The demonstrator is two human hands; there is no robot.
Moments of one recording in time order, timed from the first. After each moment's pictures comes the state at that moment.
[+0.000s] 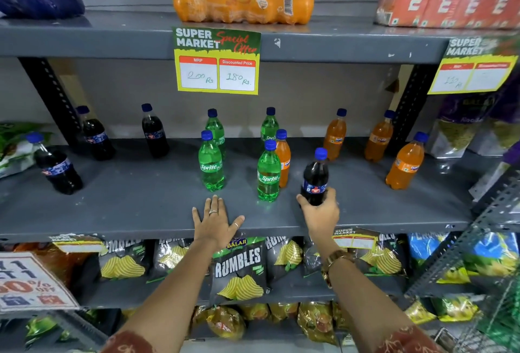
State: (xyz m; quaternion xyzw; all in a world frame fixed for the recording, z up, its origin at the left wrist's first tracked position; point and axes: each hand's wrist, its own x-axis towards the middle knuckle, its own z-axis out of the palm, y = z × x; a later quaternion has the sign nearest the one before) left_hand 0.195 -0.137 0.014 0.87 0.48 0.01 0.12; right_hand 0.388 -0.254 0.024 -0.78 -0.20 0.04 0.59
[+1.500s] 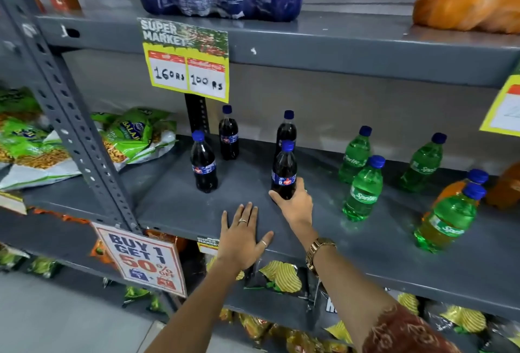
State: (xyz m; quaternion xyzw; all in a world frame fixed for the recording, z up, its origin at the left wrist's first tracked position) left_hand -0.015 0.003 0.000 0.86 0.50 0.08 0.07; right_hand 0.136 0.010 0.033 -0.74 -0.44 0.17 0.48
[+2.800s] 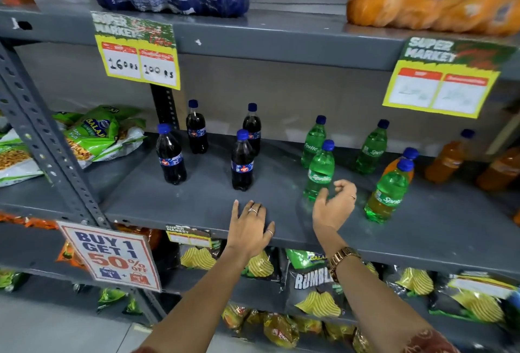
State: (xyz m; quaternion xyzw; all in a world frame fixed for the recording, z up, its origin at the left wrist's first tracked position) left_hand 0.053 -0.047 0.014 0.90 0.43 0.11 0.04; right_hand 0.218 -0.090 0.045 -0.73 -0.25 -0.11 0.62
